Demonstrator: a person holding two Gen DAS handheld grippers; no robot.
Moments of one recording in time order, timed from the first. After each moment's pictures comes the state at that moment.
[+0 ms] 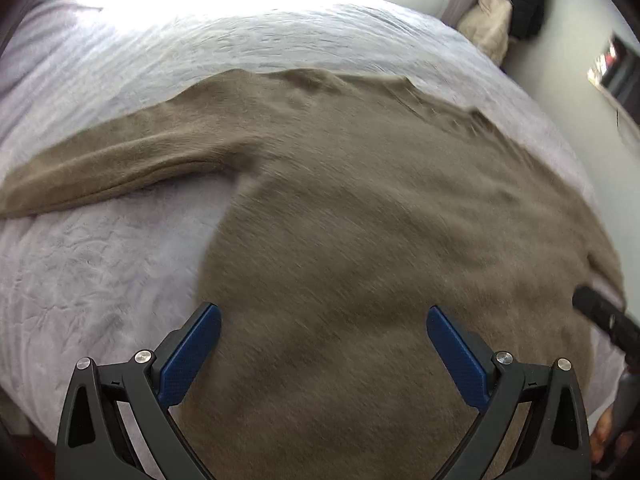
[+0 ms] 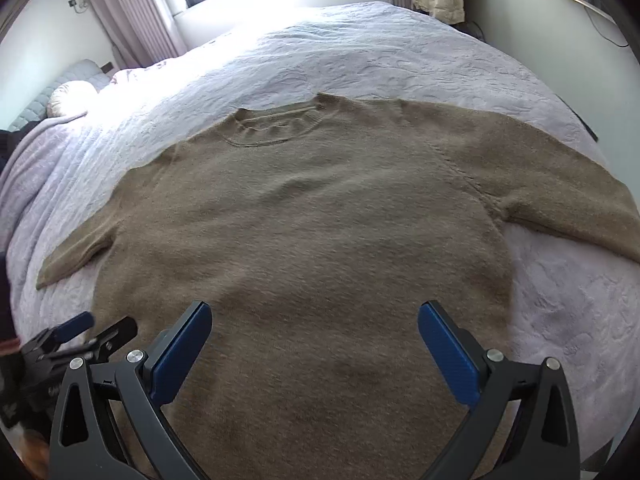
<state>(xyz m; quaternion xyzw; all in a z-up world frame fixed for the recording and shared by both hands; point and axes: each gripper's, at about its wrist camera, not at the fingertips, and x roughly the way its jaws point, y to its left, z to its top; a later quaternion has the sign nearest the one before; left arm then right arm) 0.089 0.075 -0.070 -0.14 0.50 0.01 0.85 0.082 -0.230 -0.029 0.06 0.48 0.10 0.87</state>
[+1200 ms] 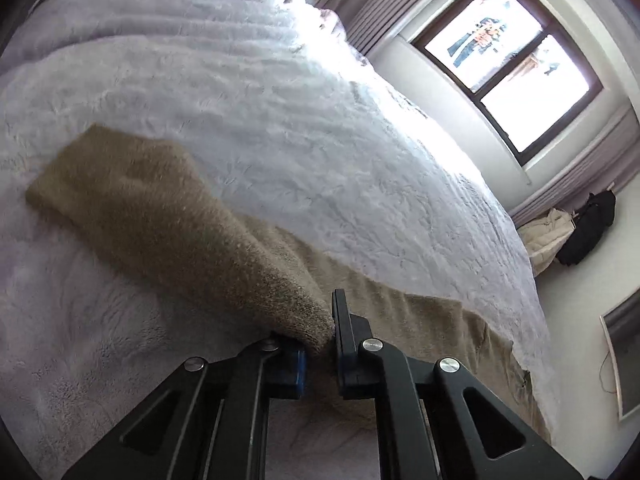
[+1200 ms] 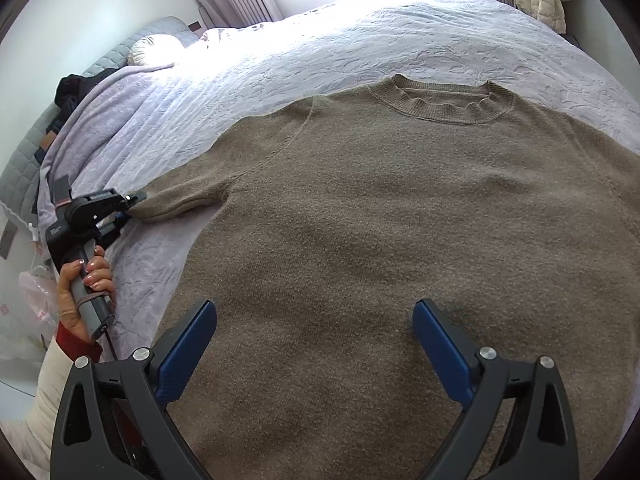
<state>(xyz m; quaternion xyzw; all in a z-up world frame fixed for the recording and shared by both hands) 0.100 0.317 -0.079 -0.37 0.30 0.14 0.87 0.088 -0.128 -0.046 0.04 0.49 0.25 0.83</state>
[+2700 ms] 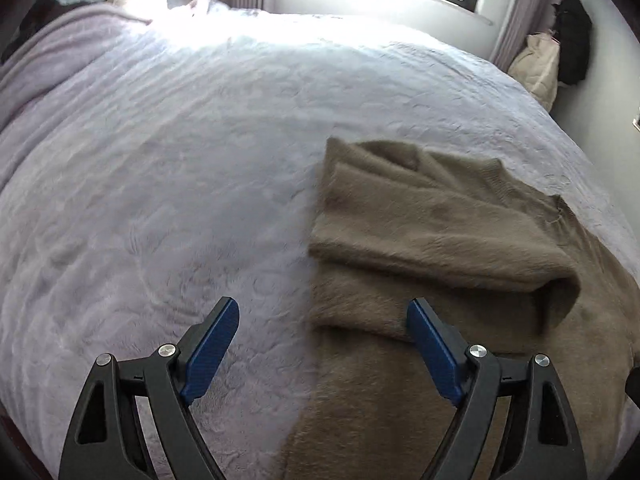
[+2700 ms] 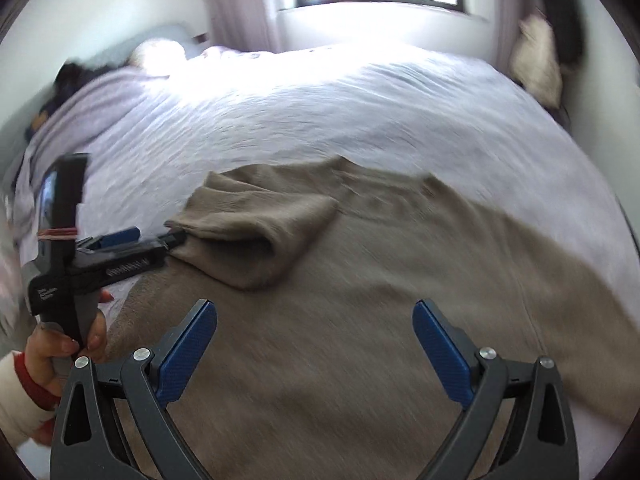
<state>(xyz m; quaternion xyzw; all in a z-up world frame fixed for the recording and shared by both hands) 0.146 0.123 -0.074 -0.14 0.46 0.11 0.87 0.136 -0.137 0.003 -0.12 0.40 0.25 0.87</state>
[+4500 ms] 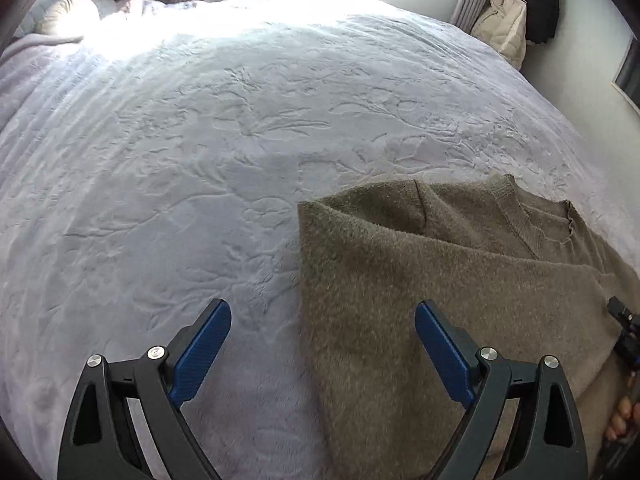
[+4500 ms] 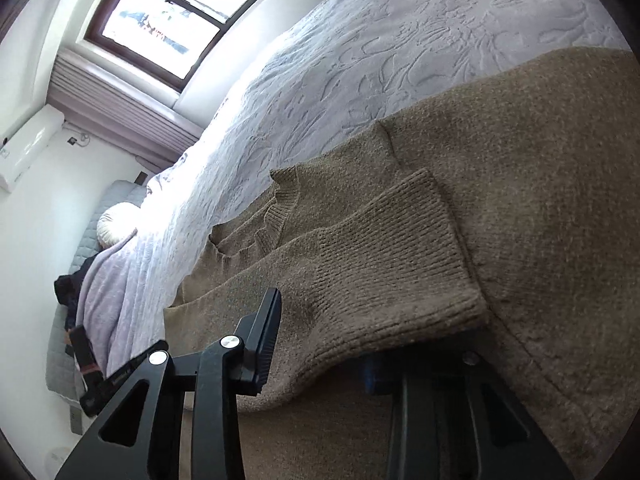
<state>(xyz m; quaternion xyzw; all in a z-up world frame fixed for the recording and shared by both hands) 0.262 0.141 -0.074 -0.10 0.50 0.00 0.86 0.226 -0.310 -0.088 0.31 0.44 0.17 0.82</state>
